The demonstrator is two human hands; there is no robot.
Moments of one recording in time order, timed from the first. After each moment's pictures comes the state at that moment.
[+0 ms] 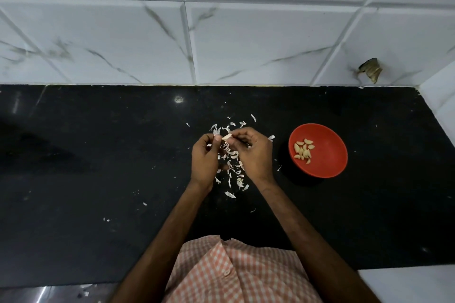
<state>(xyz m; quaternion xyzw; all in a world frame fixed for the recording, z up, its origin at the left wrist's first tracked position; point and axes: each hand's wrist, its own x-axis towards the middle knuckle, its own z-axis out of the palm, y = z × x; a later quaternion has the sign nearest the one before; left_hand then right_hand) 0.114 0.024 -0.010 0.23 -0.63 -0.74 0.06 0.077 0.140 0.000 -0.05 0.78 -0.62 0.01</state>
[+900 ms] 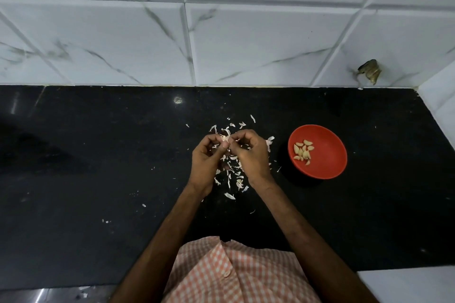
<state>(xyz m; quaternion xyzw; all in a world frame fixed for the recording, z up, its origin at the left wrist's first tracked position) 0.119 0.023 -0.014 0.15 -0.56 -0.81 0.05 0.078 0.136 0.000 -0.01 0.75 -0.65 0.06</state>
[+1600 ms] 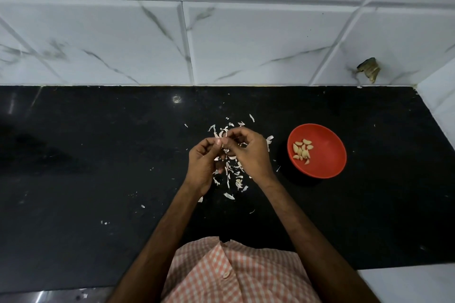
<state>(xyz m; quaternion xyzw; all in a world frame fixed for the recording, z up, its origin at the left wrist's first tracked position) 0.116 0.016 -0.017 0.17 -0.51 -0.84 0.02 0.066 0.143 -0.002 -0.08 0.77 -0.63 0.09</state>
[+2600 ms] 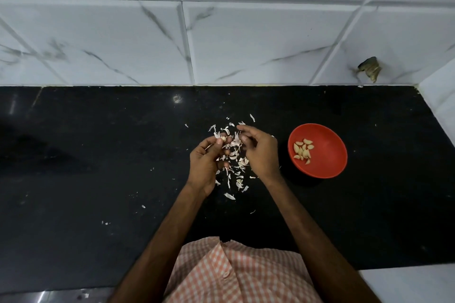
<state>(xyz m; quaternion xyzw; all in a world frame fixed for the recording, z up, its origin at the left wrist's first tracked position) 0.113 0.024 -0.017 0.21 -0.44 -0.87 0.02 0.061 0.157 -0.002 -0.07 0.84 -0.54 0.02</state>
